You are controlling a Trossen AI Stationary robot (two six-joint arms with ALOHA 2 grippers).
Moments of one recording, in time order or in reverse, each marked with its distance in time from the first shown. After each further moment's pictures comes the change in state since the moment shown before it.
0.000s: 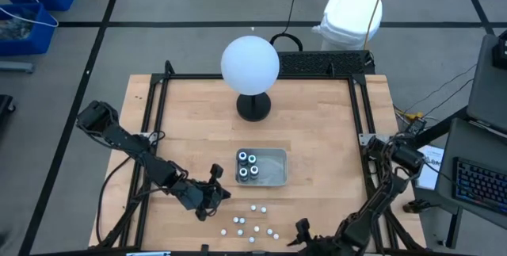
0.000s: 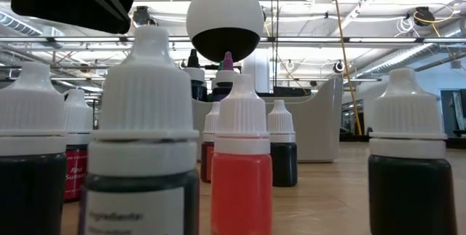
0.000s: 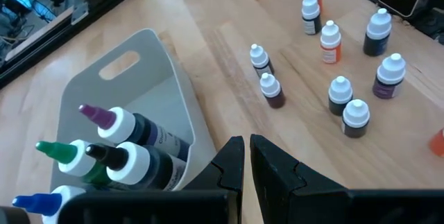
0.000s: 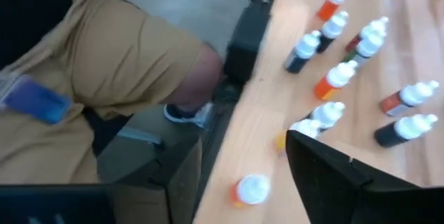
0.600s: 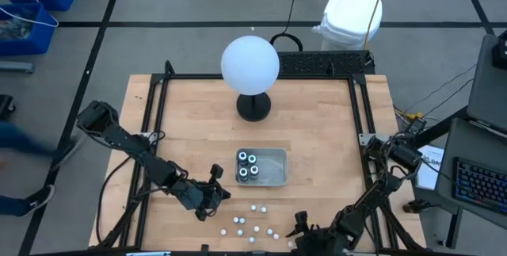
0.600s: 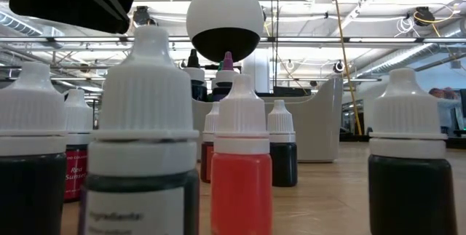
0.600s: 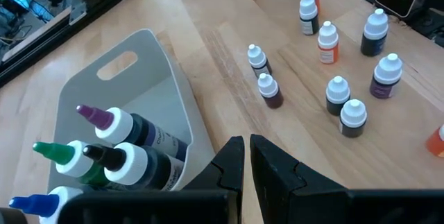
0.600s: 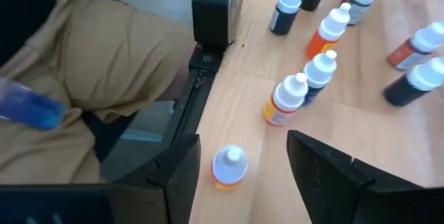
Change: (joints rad) left arm 0.000 0.000 0.000 0.000 0.005 -0.001; right arm -0.040 -0.002 -0.157 0.163 -0.044 0.090
